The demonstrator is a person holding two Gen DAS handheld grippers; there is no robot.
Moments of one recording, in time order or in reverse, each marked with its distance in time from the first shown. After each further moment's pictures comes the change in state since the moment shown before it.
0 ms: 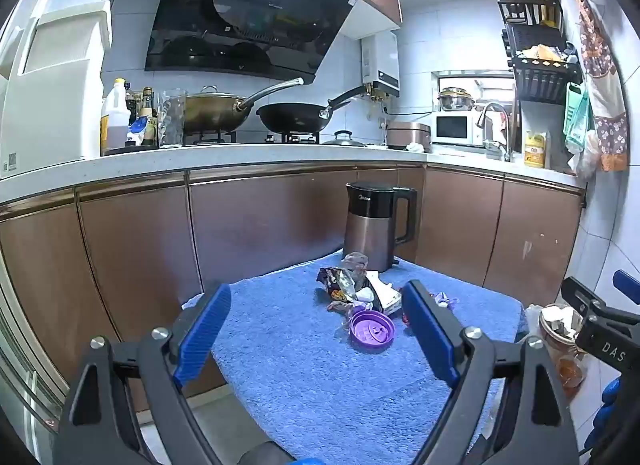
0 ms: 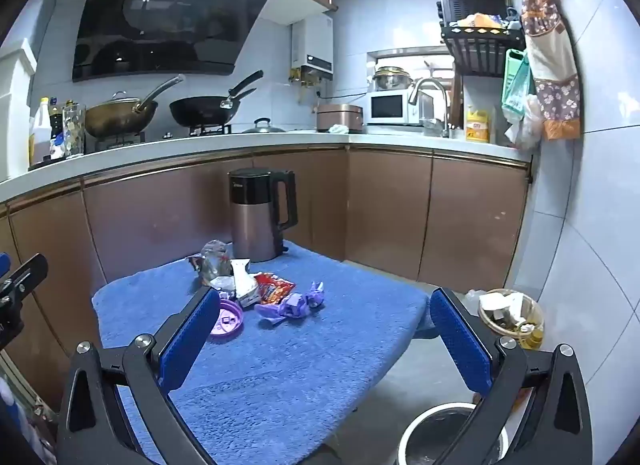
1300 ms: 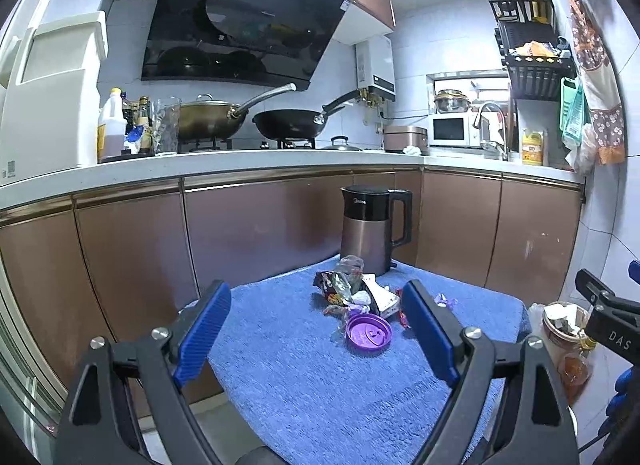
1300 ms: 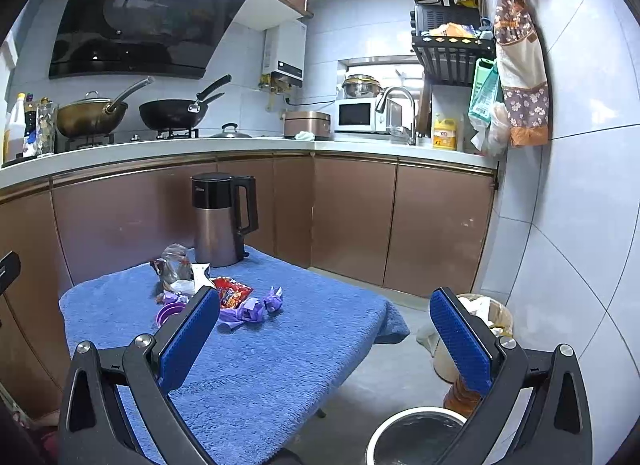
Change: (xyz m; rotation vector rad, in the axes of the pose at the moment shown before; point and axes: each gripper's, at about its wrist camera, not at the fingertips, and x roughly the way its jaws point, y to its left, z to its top) left arm 0.001 -0.016 -0.005 0.027 -0.022 -0.001; right arm -0.005 -0.023 -0.002 -0.007 -0.016 -0.099
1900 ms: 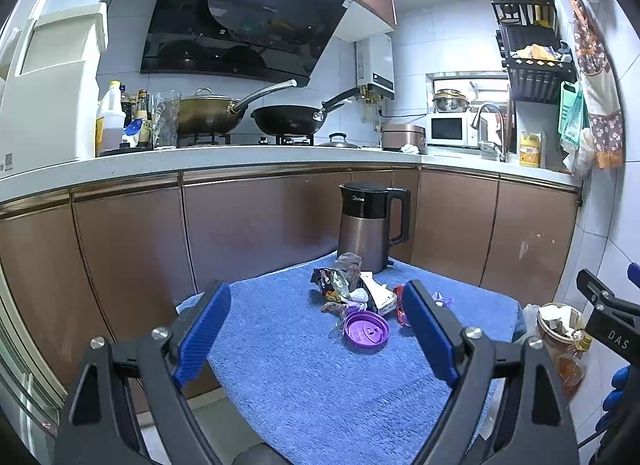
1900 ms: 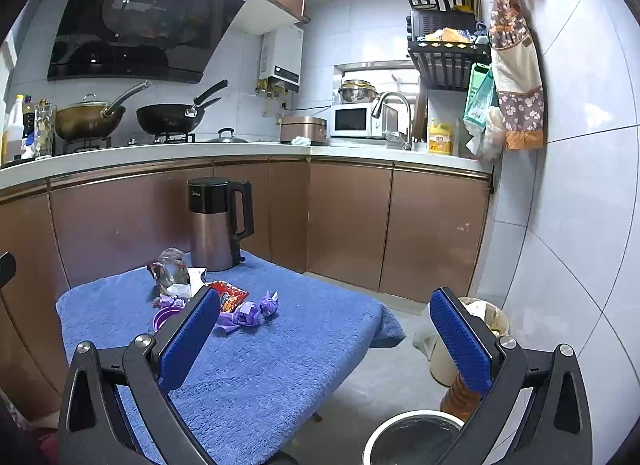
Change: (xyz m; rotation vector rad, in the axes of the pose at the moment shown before) left arm -0.001 0.006 -0.002 -0.017 0.010 -0.015; right arm -0.002 -0.001 -0.001 -0.001 -0.021 -0.018
